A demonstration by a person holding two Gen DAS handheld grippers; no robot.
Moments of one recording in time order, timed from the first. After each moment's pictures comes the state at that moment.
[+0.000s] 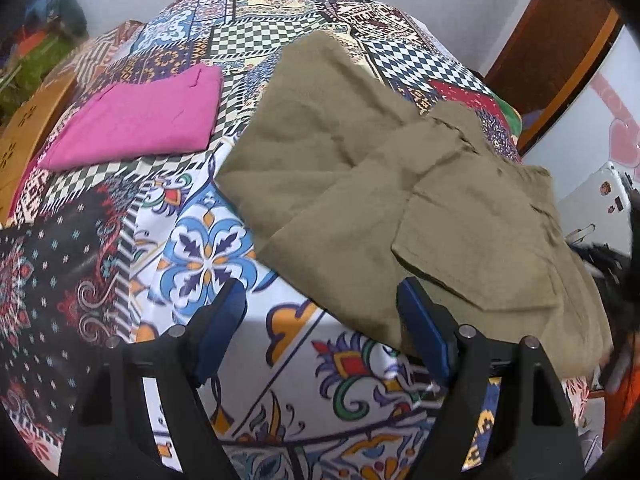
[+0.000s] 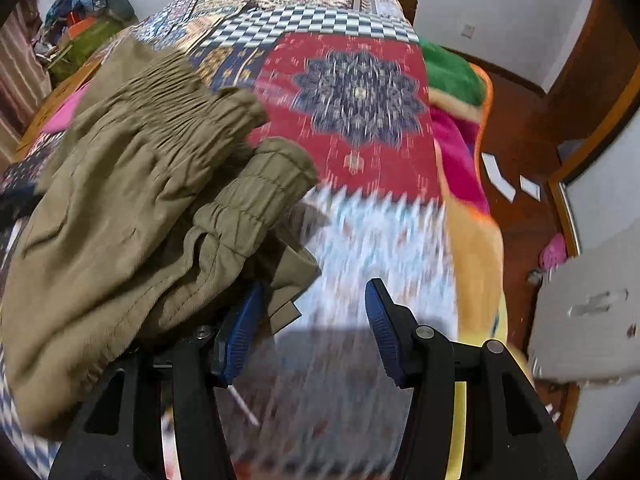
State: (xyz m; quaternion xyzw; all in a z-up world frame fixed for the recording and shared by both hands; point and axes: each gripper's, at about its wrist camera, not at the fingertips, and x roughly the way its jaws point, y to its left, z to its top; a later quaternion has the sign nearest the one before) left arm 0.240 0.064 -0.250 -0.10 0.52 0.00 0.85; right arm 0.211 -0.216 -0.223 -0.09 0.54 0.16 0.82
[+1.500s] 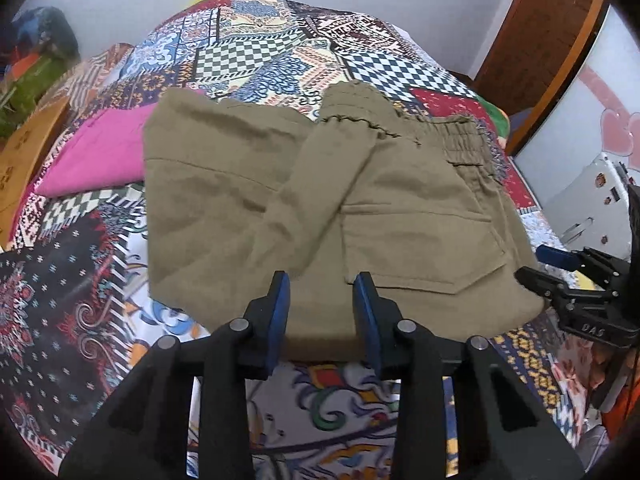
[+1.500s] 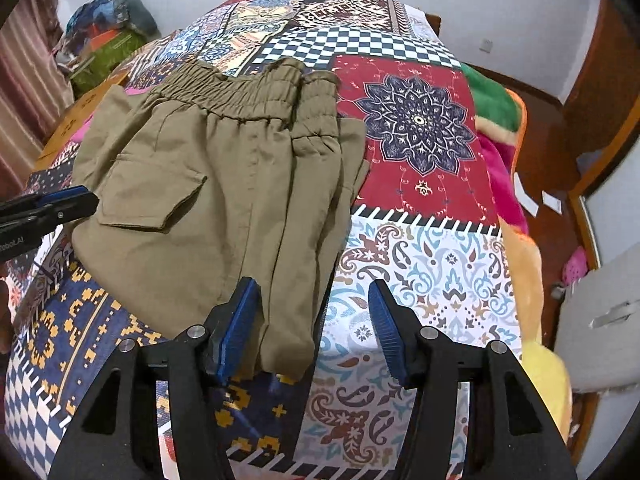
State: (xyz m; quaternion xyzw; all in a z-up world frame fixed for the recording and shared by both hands) left arm 0.246 0.053 -0.244 -0.07 0.50 -0.01 0.86; right arm 0.179 -0.188 -0.210 -0.06 0.52 0.19 0.83
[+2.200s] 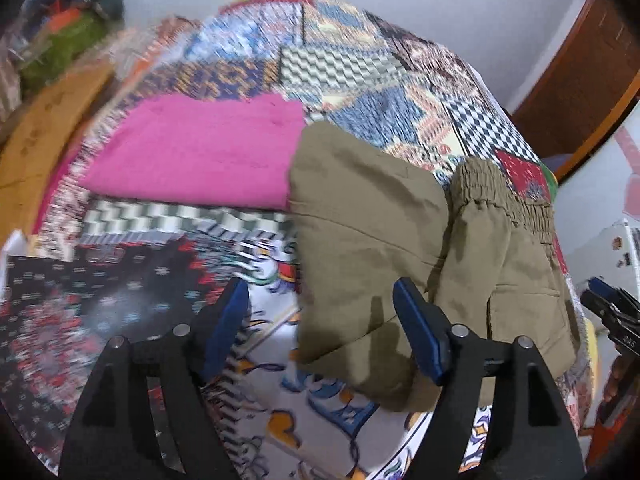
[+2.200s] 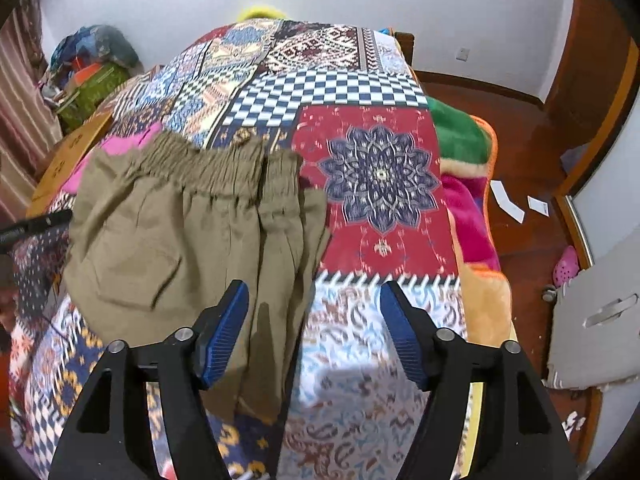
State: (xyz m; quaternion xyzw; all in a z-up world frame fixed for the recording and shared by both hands) left arm 0.277 0.162 -0.238 -0.14 0.51 0.04 0.85; right arm 0.210 -0.201 -0.175 -0.03 0.49 0.16 0.85
